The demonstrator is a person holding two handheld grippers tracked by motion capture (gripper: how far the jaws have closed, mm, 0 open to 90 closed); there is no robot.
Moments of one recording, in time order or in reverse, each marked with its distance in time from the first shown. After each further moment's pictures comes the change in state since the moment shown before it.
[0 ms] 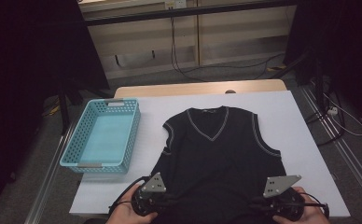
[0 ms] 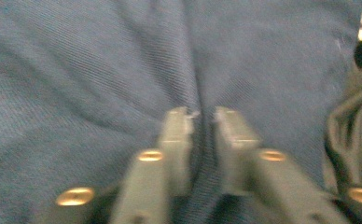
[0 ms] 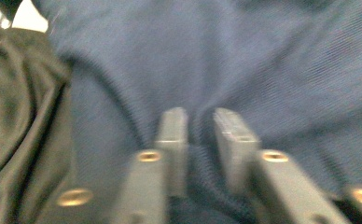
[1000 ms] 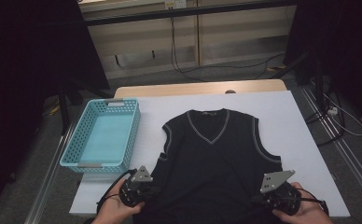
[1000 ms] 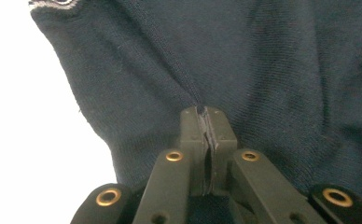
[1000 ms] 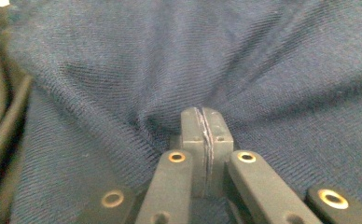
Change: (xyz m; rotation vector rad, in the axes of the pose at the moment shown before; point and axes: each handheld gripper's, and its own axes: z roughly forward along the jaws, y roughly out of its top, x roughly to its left) left arm 0.024 -0.020 -0.017 0.093 0.093 -0.074; right arm -0.008 0.000 0.011 0.095 0.035 -0.027
